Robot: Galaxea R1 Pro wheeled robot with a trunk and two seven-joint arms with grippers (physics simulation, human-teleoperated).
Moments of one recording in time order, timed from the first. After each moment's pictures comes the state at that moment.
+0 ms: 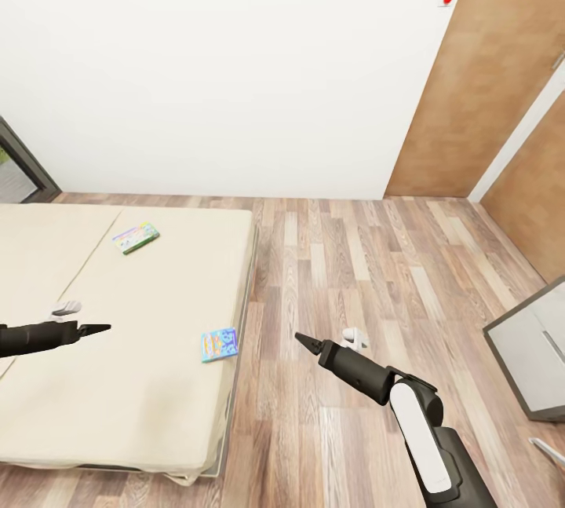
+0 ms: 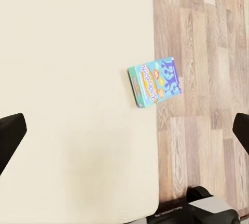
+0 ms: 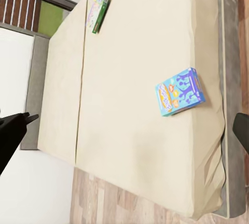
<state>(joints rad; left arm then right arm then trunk) -1.13 0.65 0.20 -0.01 -0.21 0.27 -1.05 -0.30 0.07 0.04 -1.47 -0.68 0.75 0.27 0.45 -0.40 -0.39</state>
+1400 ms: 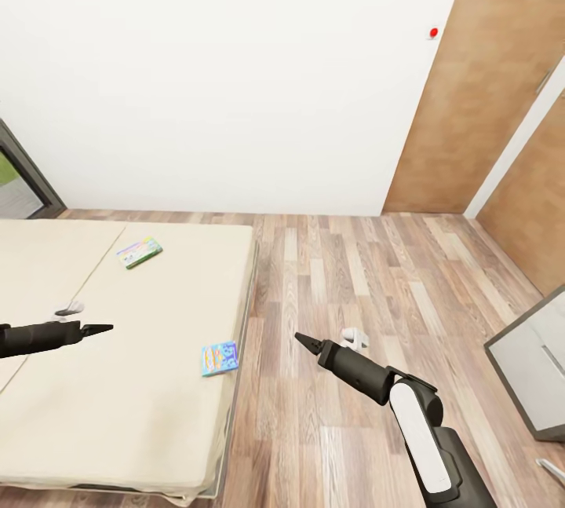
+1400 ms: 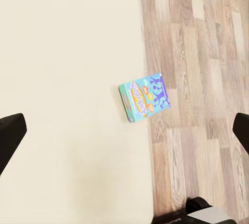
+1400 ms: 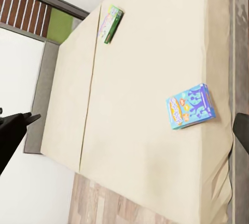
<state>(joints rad) -1.13 0.64 0.20 -0.01 -0.21 0.27 -1.05 -0.30 0.07 0.04 -1.47 -0.68 0.75 0.27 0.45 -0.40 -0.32</state>
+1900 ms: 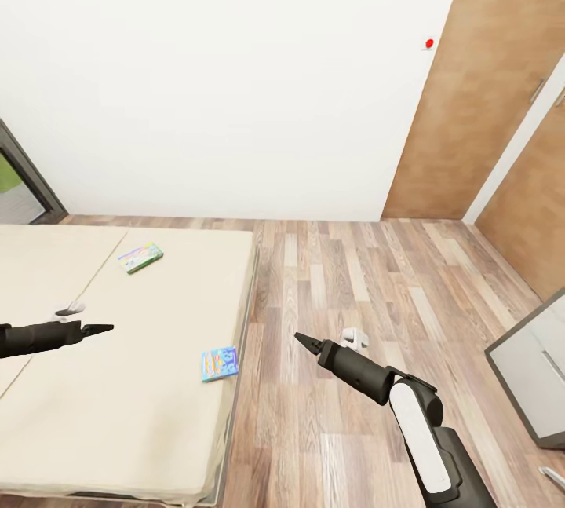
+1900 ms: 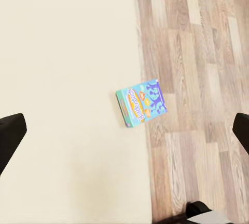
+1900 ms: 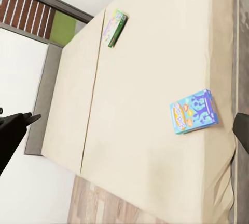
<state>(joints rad) -1.13 0.64 0.20 -0.01 -0.21 0.27 -1.05 -0.30 0.07 0.04 -1.47 -0.68 0.75 0.27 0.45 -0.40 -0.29</state>
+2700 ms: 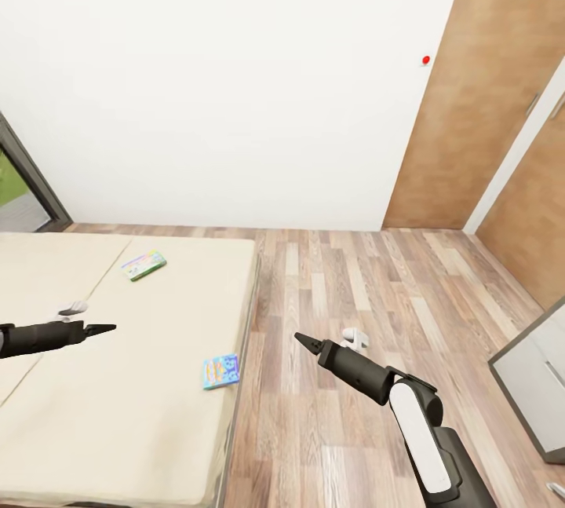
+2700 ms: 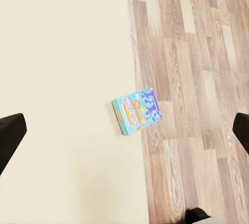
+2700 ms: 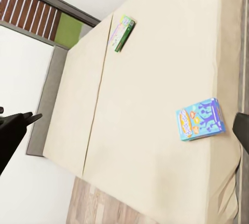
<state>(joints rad) -1.13 0.63 0.20 -0.01 -0.21 0.27 -1.05 -0.30 0.07 0.04 -1.47 -0.68 0.75 0.27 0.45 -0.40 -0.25</state>
